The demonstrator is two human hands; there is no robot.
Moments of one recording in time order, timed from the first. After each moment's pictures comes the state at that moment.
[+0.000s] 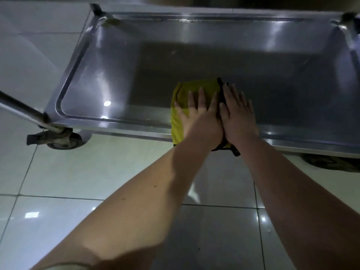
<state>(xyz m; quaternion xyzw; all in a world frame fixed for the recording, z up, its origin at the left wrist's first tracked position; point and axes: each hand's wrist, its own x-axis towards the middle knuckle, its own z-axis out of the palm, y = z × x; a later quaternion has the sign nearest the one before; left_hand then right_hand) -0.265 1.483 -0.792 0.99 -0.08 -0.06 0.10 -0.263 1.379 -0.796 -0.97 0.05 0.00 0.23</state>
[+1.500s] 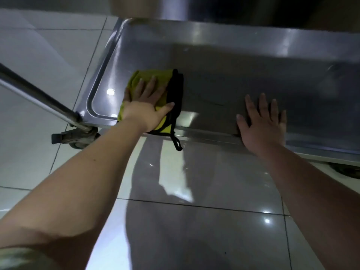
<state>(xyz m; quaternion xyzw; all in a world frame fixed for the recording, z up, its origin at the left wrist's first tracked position) -0.194 1.715 -0.792 0.99 -0.06 -0.07 0.03 -0.262 1.404 -0.808 -0.99 0.11 0.07 0.04</state>
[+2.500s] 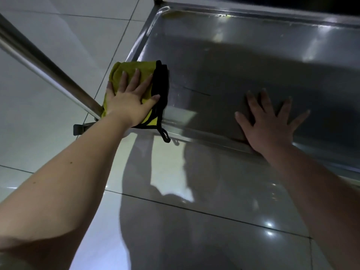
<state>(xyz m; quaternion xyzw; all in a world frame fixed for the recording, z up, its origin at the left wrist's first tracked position) -0.191 1.826 -0.796 1.00 0.03 -0.07 0.02 -0.228 1.481 -0.808 -1.00 0.06 0.04 0.02</state>
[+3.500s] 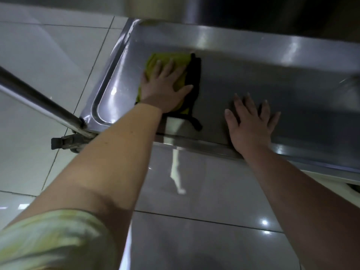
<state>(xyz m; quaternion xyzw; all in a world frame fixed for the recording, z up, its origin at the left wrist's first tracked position) -0.123 1.706 -0.787 0.99 -0.07 -0.05 0.08 -0.225 1.475 -0.811 -0.99 0.09 0.00 0.13</state>
